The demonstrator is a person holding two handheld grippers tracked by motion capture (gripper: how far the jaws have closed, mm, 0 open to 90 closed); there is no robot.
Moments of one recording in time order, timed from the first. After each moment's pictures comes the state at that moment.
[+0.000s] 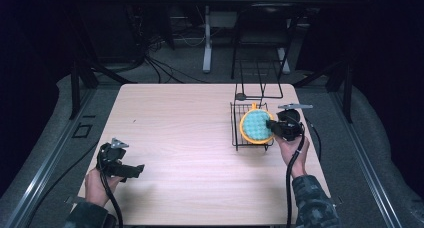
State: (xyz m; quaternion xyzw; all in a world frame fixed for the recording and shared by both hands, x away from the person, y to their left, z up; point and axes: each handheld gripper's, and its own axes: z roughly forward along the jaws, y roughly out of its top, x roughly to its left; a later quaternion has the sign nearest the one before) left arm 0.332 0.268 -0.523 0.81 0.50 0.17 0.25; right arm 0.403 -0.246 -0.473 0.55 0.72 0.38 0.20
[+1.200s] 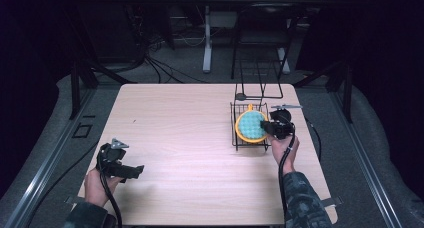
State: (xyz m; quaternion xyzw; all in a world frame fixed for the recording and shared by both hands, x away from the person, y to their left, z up) left arm 0.331 0.269 -0.523 0.81 0.50 0.17 0.25; right arm 0.428 -0.236 -0.504 0.58 0.70 0.37 0.18
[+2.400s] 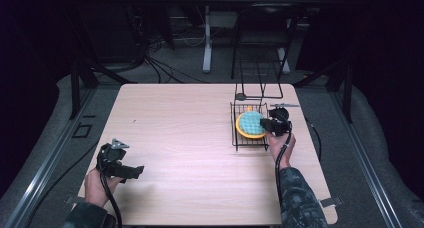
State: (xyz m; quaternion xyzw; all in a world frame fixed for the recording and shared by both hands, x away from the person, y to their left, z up) left arm 0.332 0.269 -0.524 0.82 0.50 0.17 0.25; right arm 0.452 -0.239 -0.525 0.60 0.68 0.37 0.20
